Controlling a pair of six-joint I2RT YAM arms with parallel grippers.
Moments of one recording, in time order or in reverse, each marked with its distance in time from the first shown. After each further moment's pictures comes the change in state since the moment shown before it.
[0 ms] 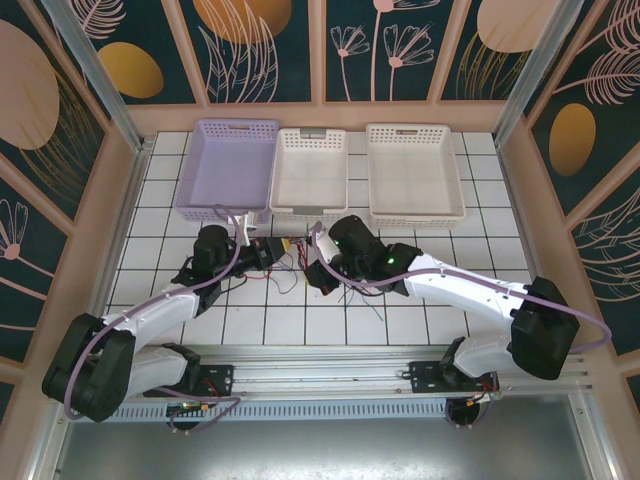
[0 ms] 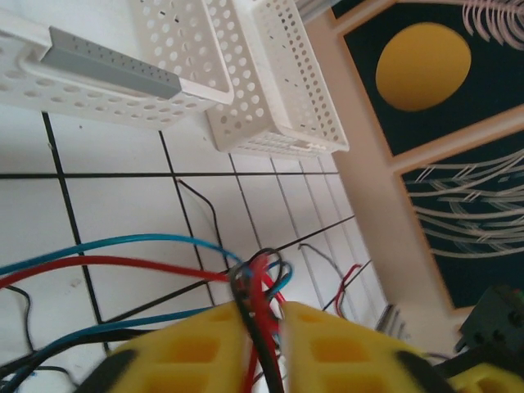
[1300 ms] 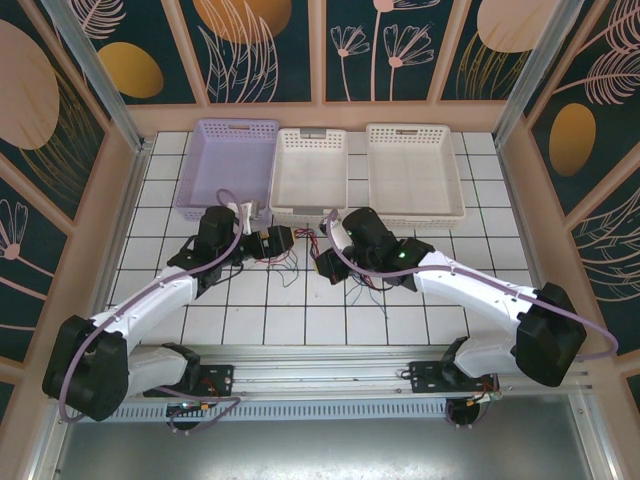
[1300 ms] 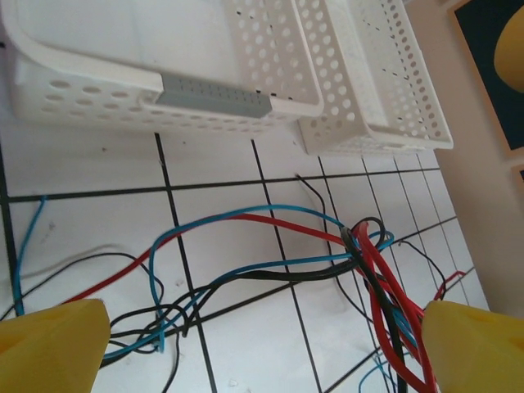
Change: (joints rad) left arm 0.000 0.004 0.209 -0.430 -0.158 0.184; right arm -0.085 -0.040 -0.019 -0.008 -0.012 0.042
